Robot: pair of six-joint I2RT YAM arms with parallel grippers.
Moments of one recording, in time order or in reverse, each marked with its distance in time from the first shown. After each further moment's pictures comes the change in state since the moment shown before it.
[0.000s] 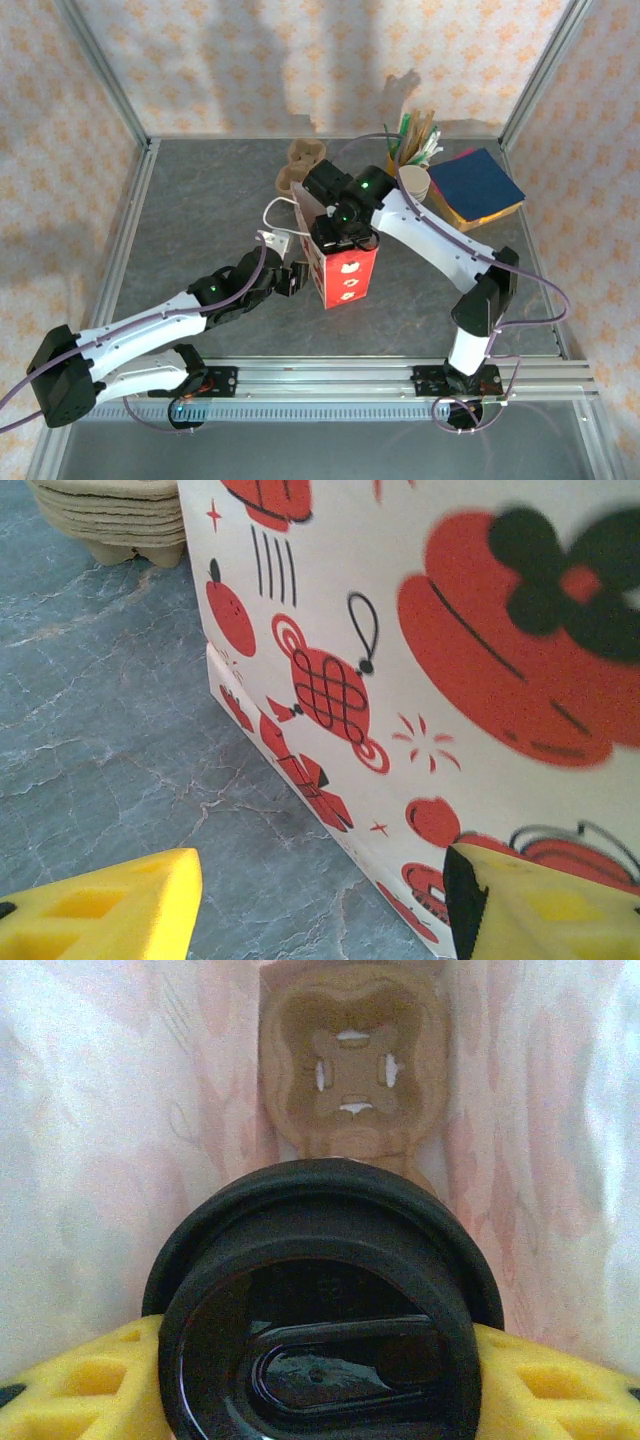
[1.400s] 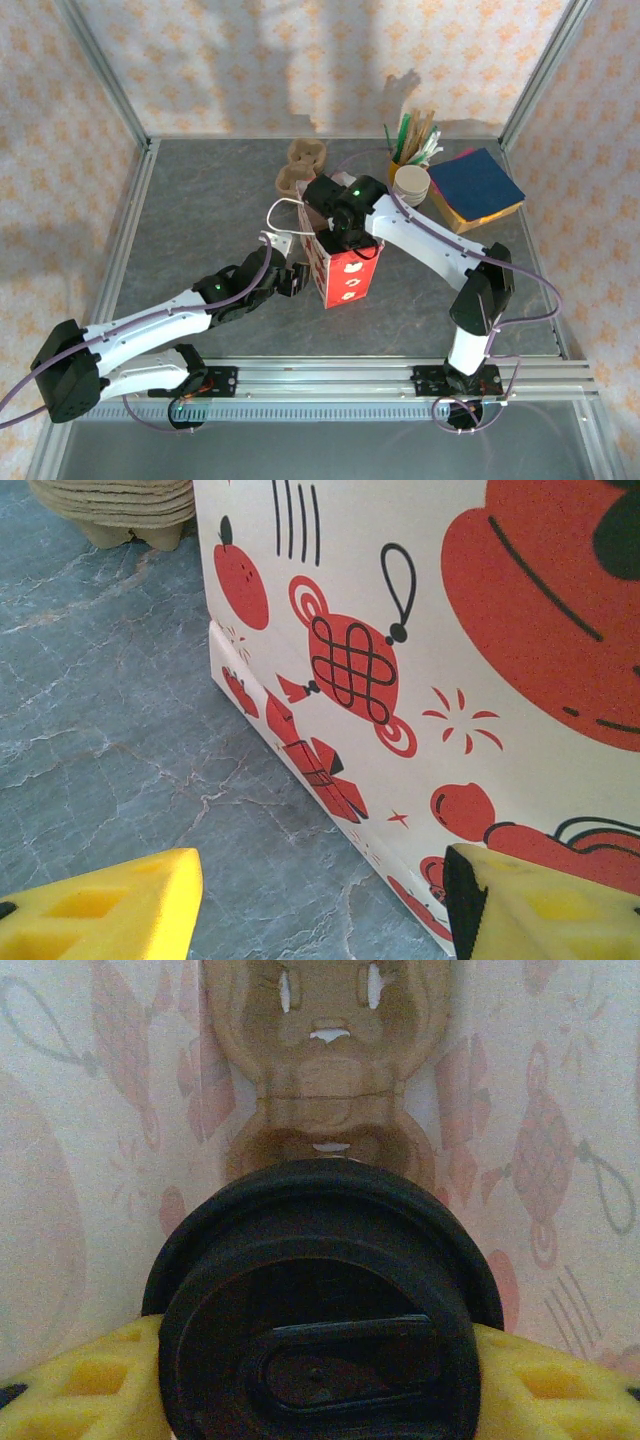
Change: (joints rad) left arm 0.000 0.039 0.000 0.008 0.000 0.000; right arm -0.002 0.010 -0.119 -0.001 -0.020 -0.016
